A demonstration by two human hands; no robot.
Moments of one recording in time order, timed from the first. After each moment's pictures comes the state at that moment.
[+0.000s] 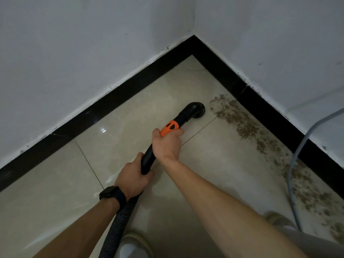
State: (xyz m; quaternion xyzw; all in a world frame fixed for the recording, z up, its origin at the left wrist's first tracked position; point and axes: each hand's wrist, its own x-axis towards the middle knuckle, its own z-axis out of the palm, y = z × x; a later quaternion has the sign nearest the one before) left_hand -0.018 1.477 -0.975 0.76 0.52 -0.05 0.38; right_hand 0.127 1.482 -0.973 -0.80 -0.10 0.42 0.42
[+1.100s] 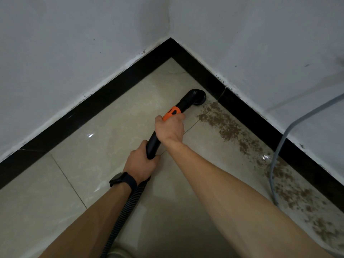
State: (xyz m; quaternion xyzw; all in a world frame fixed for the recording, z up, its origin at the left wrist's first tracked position) left_hand 0.079 1.494 -0.990 0.75 0.52 -0.02 0.40; right_hand 0.218 1.507 -0.981 -0.83 -0.11 0.37 0.40
